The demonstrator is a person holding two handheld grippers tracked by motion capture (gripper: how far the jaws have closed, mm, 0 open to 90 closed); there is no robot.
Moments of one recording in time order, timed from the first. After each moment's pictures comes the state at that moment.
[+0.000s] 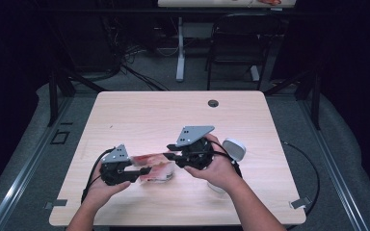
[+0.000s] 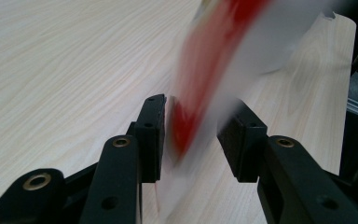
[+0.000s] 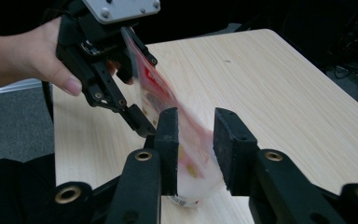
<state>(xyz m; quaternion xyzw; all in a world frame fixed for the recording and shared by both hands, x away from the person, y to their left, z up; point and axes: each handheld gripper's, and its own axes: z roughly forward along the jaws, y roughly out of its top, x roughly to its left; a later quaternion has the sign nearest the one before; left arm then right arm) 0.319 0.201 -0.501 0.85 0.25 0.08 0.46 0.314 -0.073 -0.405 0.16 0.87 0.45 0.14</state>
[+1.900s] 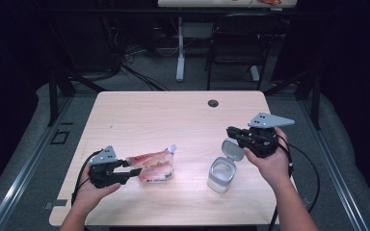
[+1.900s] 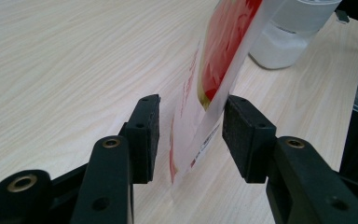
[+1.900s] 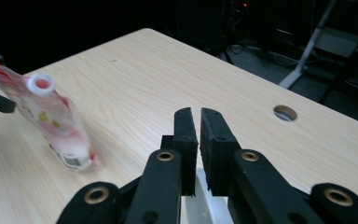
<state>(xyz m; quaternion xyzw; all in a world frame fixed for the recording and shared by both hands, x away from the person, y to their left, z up) 0.311 0.225 -0.498 0.84 0.28 0.09 0.45 0.324 -0.221 -0.397 0.35 0.78 0.47 0.22</state>
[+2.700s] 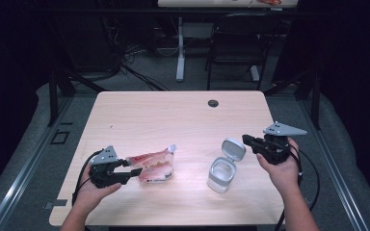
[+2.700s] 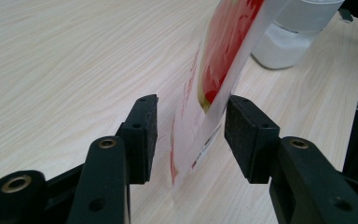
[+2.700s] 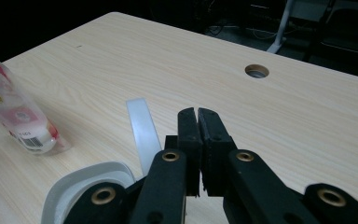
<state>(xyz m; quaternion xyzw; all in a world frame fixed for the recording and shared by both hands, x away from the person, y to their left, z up) 0.311 0.223 -0.497 0.84 0.28 0.09 0.45 0.326 -0.265 -0.439 0.42 0.75 0.46 0.22</state>
